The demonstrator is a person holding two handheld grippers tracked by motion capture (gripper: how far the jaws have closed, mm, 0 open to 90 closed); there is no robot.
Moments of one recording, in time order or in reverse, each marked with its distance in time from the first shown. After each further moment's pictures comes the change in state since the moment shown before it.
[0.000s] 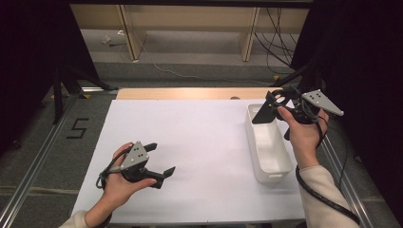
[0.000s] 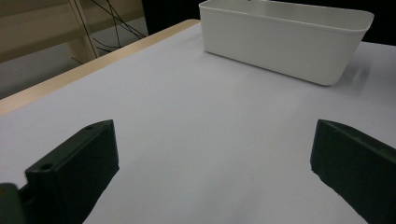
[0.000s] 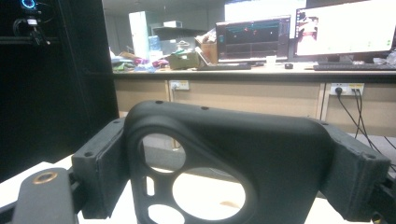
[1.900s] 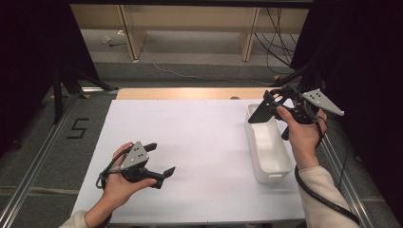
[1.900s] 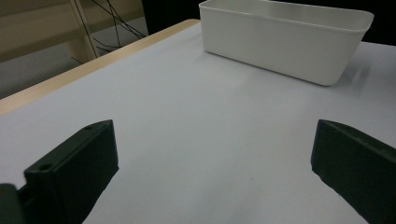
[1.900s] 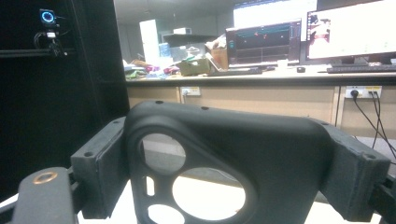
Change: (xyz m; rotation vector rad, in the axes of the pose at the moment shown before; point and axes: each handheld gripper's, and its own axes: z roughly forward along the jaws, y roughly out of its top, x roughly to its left) left arm 0.000 0.000 0.000 0.002 -0.001 -0.001; right arm 0.007 0.005 -0.001 -0.025 0.044 0.029
